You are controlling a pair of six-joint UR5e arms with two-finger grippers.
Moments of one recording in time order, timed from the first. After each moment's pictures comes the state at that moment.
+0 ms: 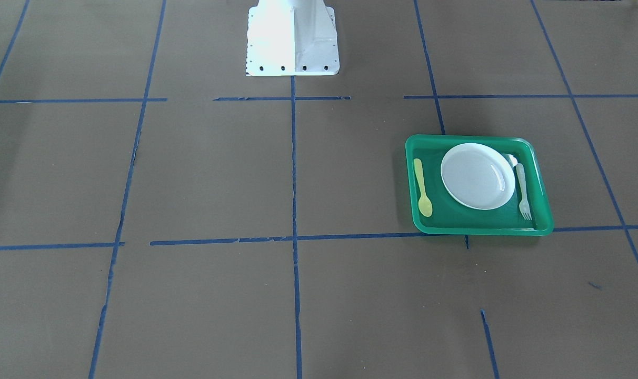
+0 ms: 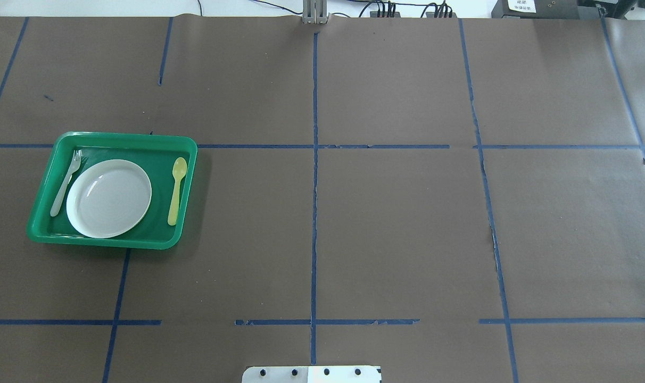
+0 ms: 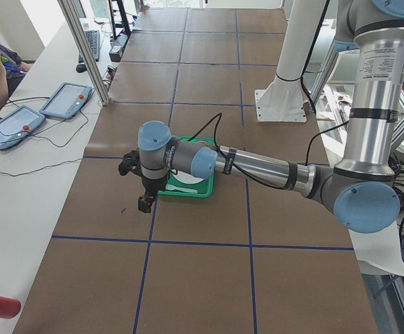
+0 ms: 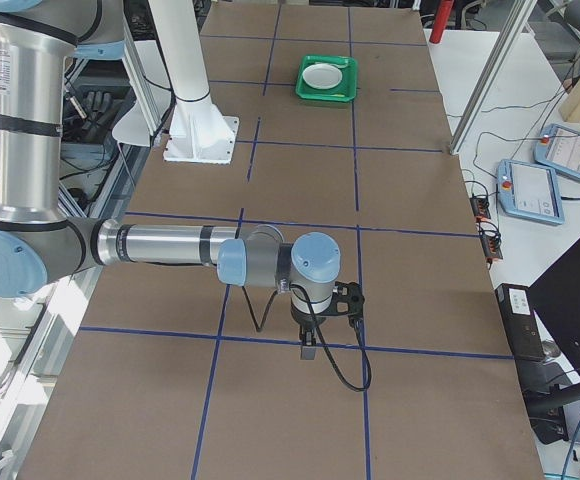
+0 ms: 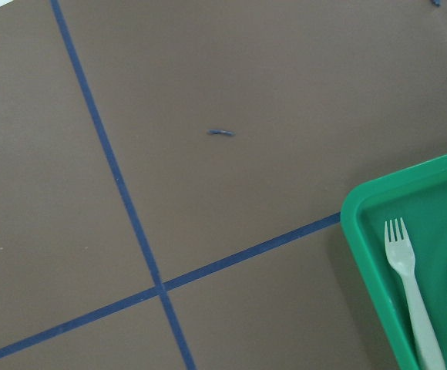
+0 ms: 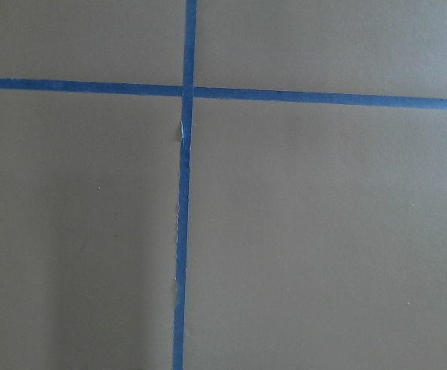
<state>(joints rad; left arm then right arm) -1.52 -1.58 -1.71 -1.65 -2.31 0.14 1.60 -1.70 1.72 -1.63 2.29 -0.06</state>
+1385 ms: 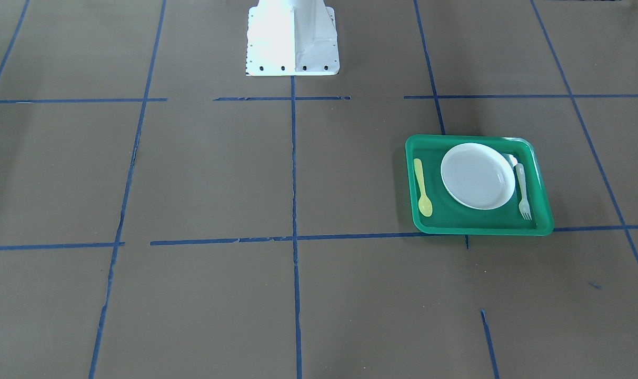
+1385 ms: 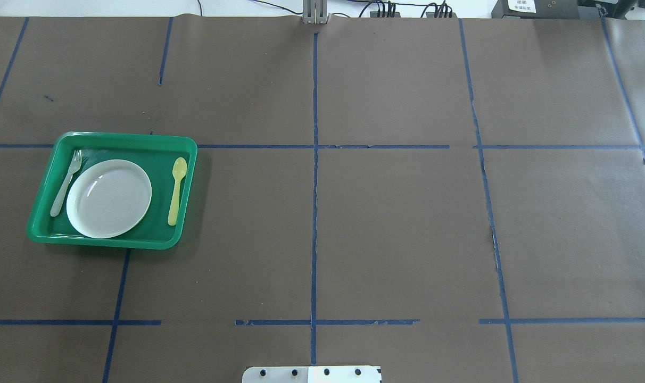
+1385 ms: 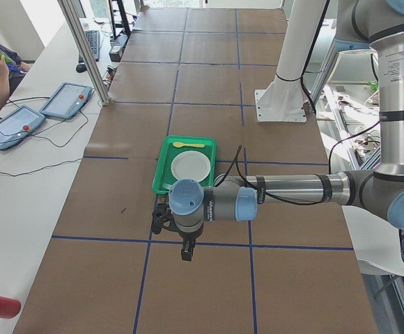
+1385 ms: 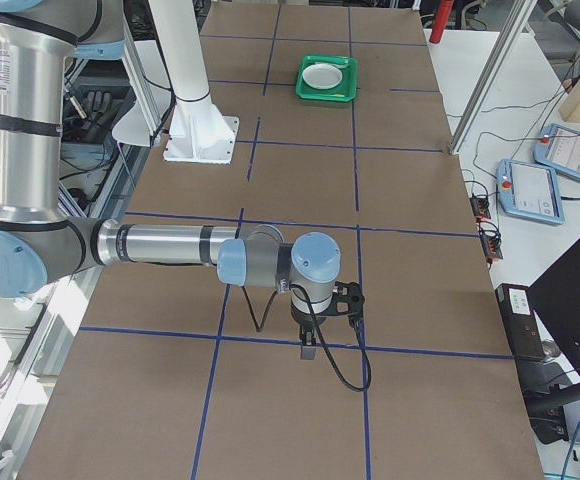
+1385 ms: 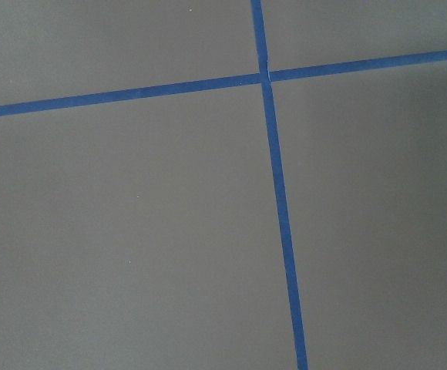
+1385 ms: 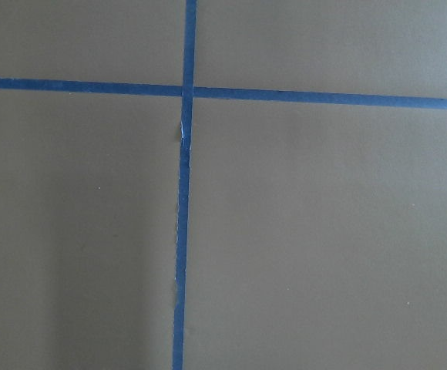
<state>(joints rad) -1.60 -1.42 -1.68 -1.60 -2.38 0.16 1.60 -1.70 1.72 -1.63 2.29 -0.06</state>
